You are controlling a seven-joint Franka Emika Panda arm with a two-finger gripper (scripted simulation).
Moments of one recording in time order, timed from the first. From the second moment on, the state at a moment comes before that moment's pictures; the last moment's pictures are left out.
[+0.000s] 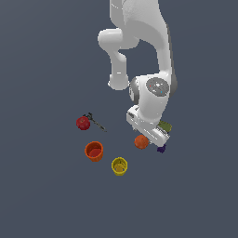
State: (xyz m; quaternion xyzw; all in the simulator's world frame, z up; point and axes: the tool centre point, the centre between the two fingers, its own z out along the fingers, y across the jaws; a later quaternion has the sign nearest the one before) arm 0.005 0.114 0.103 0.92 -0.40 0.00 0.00
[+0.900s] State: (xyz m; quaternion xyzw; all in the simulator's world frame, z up) arm 0.002 0.117 0.064 0.91 -0.41 0.00 0.00
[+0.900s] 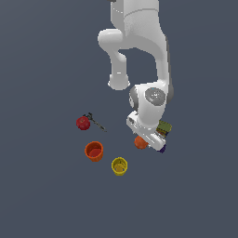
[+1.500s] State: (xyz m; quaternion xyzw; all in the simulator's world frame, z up) arm 0.003 0.118 0.048 0.91 -0.41 0.00 0.00
